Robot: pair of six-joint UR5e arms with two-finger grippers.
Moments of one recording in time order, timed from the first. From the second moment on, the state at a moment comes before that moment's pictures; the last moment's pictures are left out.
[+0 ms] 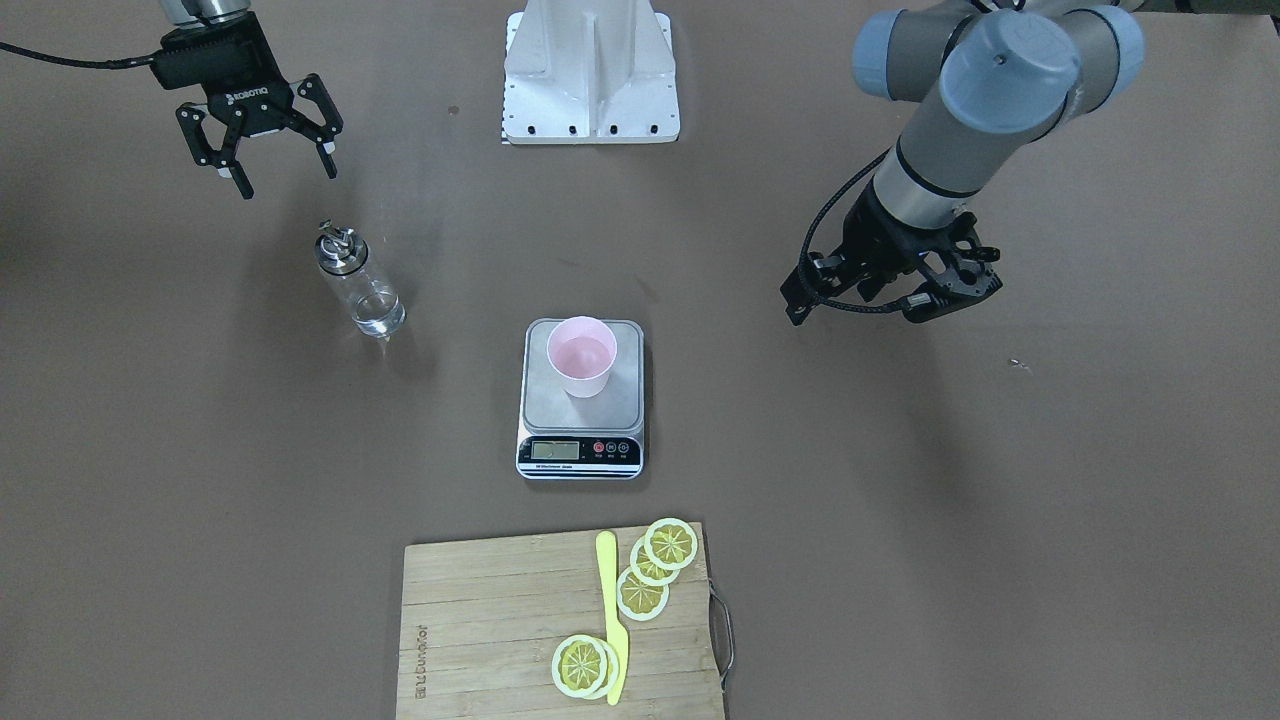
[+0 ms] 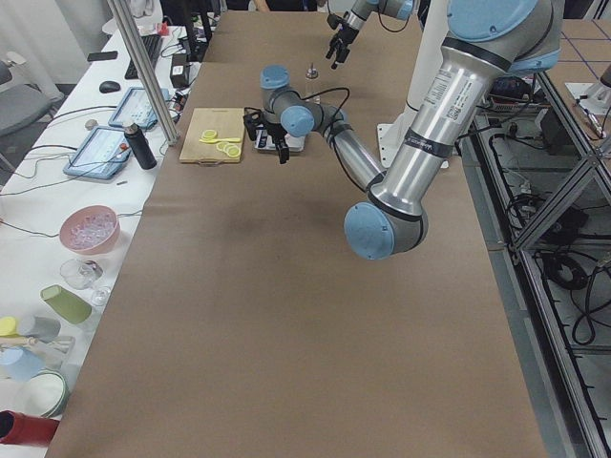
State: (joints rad) left arm -0.84 -2.06 -1.83 -1.61 -2.16 -1.38; right arm 0.27 -1.82 2.29 -1.01 1.27 1.11
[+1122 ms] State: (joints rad) left arm -0.84 -2.06 -1.81 -1.61 -2.15 -1.36; right arm 0.21 -1.68 2.12 -0.95 1.10 1.02
